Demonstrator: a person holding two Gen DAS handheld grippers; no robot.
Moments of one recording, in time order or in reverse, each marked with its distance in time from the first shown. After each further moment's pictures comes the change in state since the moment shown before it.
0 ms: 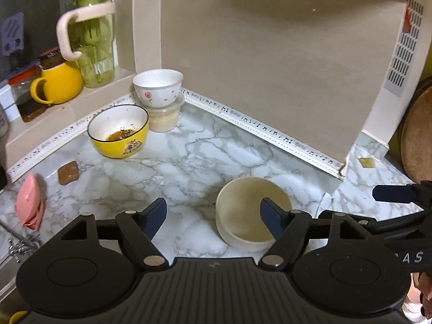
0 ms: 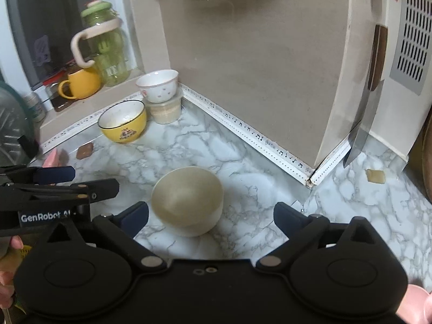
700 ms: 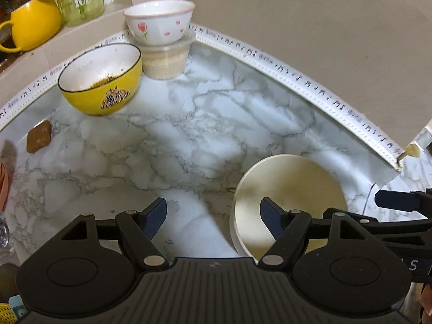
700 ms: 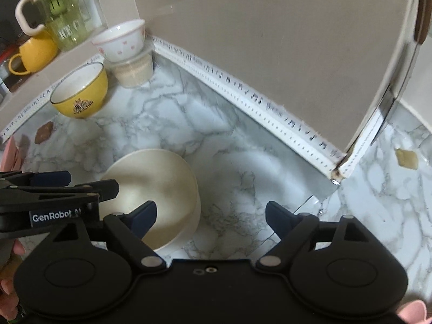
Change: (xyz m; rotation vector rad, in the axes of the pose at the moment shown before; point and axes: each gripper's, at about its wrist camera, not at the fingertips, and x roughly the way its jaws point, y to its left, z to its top) left arm 0.119 0.010 -0.003 -0.066 0.209 0.060; right arm 0.118 -0.030 0.010 0.031 0.192 -0.014
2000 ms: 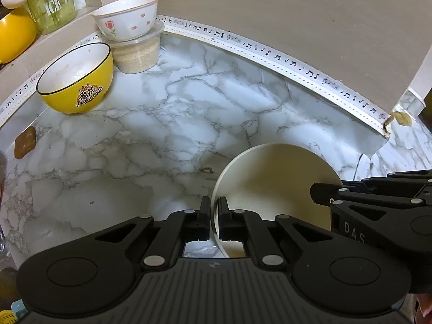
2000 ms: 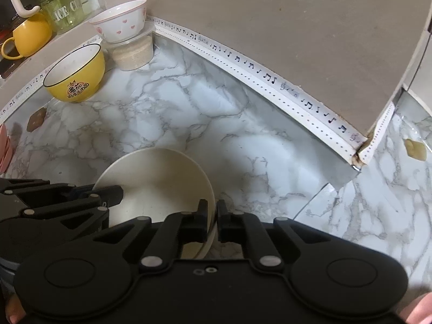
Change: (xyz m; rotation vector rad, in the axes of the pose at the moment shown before) left arm -0.002 -0.030 -0.016 0.099 0.023 -0.015; right arm 0.014 0.016 -0.008 -0.006 0.032 -0.030
